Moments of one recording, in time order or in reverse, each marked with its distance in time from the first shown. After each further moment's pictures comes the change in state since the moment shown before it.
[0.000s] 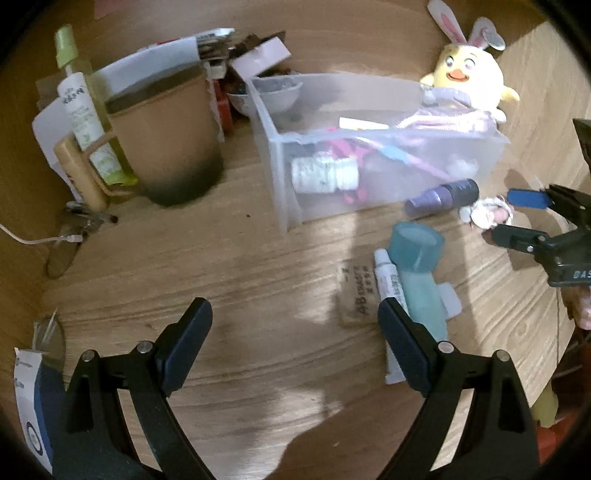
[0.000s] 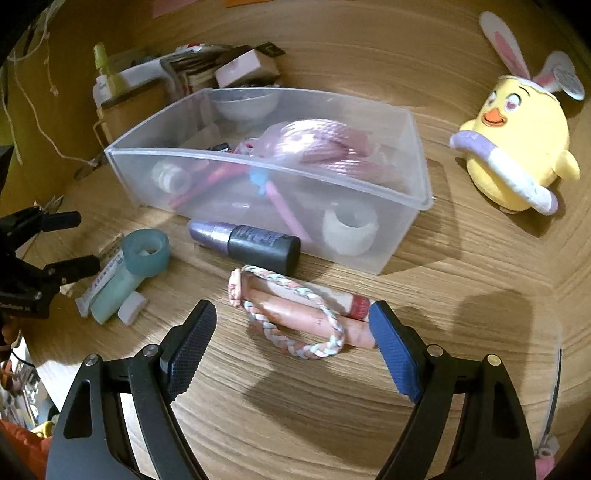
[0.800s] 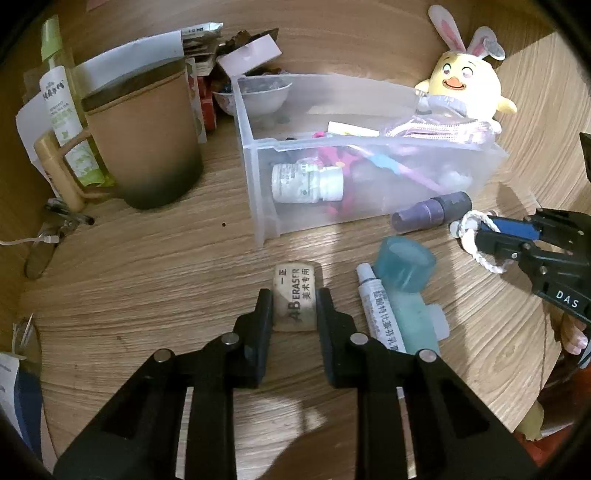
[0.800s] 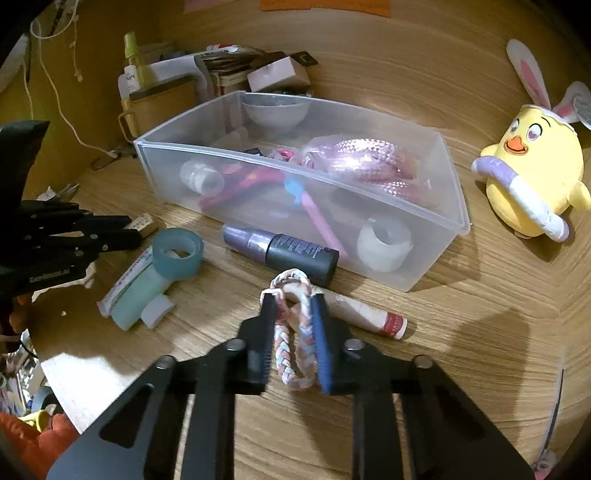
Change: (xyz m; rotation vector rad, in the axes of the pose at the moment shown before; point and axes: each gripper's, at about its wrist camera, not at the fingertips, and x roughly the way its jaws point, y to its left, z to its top) left arm 0.007 -0.004 0.007 -0.039 -0.014 -0.053; right arm -0.007 0.021 0.001 -0.064 -0.037 0.026
